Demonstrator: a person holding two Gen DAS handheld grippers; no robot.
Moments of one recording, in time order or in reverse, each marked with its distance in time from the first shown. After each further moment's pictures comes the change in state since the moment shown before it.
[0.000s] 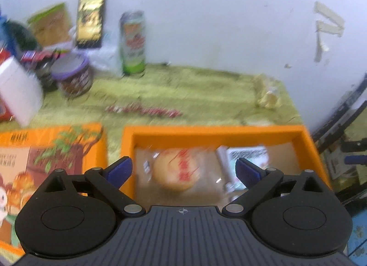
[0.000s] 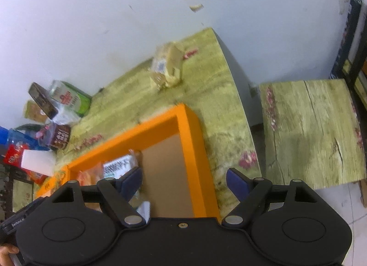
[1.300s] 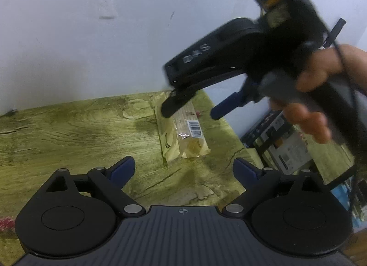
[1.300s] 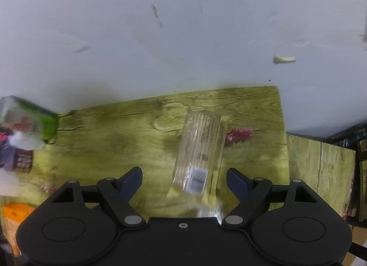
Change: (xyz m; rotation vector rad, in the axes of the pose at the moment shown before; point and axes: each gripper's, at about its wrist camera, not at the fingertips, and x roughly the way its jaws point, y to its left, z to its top) left arm 0.216 -0.125 0.096 0.194 0.062 -0.433; right arm 0.194 0.096 0.195 -0.149 0.236 -0.237
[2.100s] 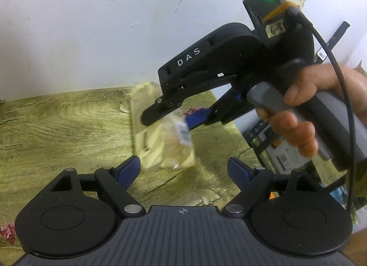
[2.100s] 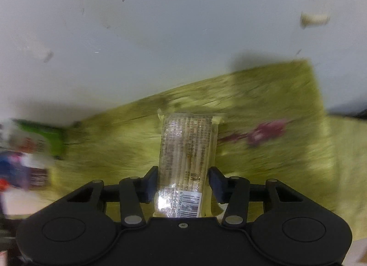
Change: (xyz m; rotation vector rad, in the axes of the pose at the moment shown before) left arm 0.023 0.009 0.002 -0.027 0.013 -0.029; right arm 0.038 -0.026 0.003 0.139 0.053 0.258
